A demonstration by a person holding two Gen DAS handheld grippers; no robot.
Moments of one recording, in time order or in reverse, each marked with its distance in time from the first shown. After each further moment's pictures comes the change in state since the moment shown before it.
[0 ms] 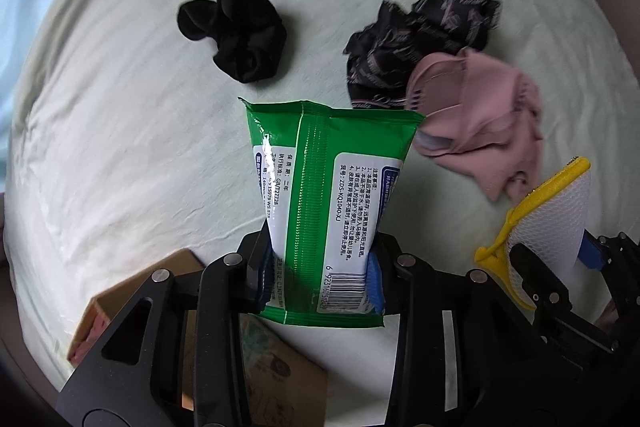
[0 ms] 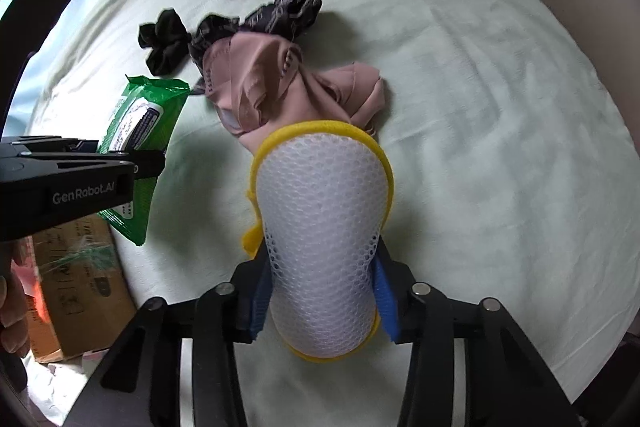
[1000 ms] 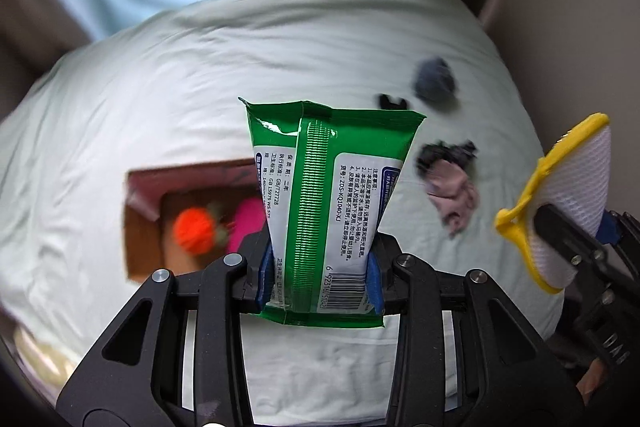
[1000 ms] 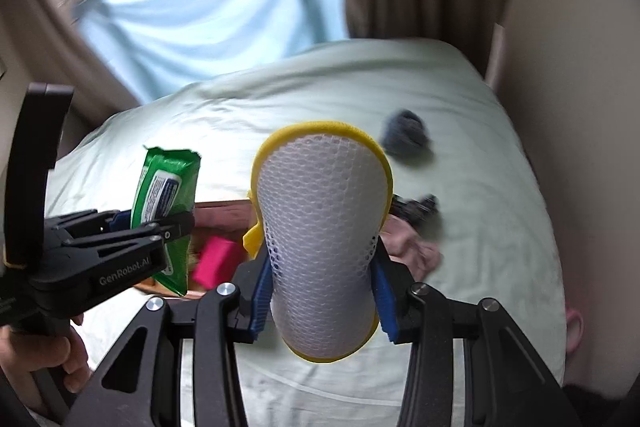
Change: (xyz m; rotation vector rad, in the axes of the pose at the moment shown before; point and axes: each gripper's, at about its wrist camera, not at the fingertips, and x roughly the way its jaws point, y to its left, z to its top) left arm -0.243 0.073 -0.165 -0.565 -0.331 -0.006; right arm -0.249 0.096 0.004 -0.482 -0.260 0.241
